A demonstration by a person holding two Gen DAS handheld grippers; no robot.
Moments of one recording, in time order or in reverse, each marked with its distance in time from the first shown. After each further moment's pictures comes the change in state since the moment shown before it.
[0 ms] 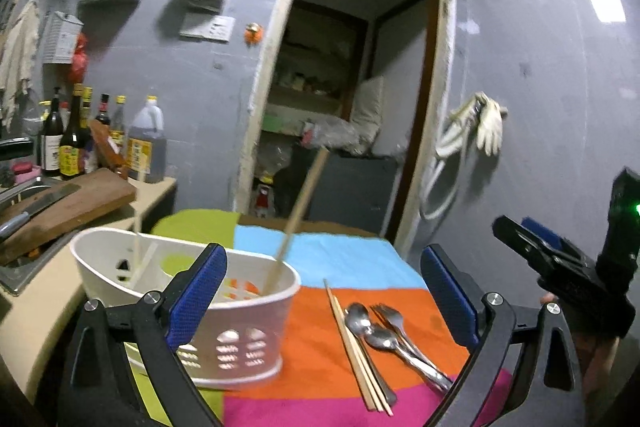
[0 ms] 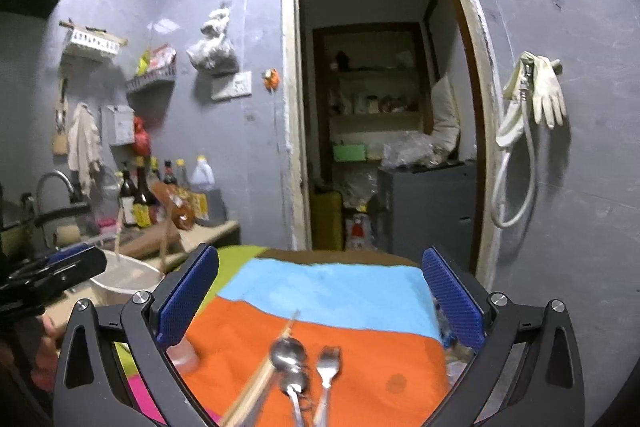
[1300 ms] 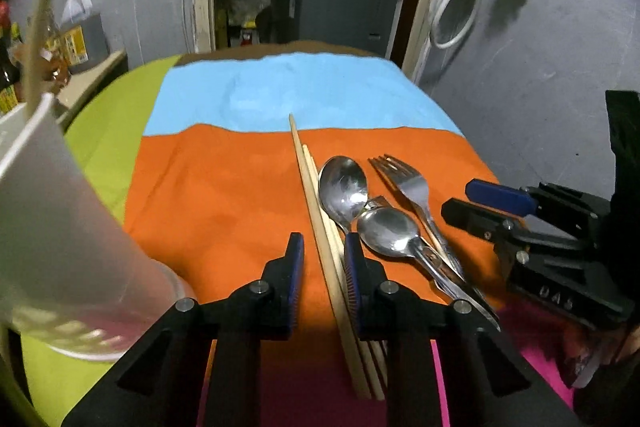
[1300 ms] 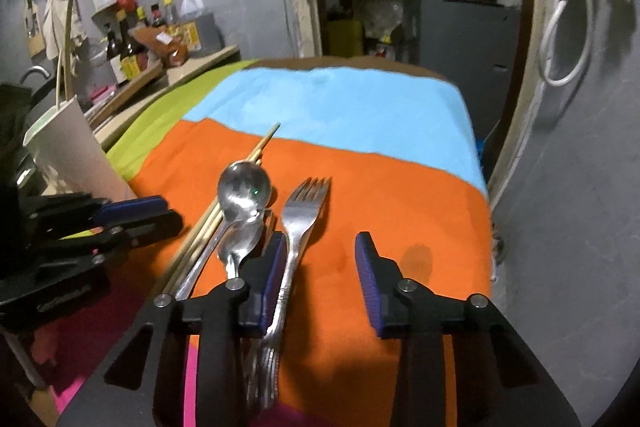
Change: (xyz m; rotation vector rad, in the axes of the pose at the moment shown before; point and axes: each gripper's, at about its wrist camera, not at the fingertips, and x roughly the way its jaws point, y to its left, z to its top) left arm 0.163 -0.031 -0.076 0.081 0.641 0.017; right arm 0.104 -0.035 -0.091 -0.002 0.656 0.118
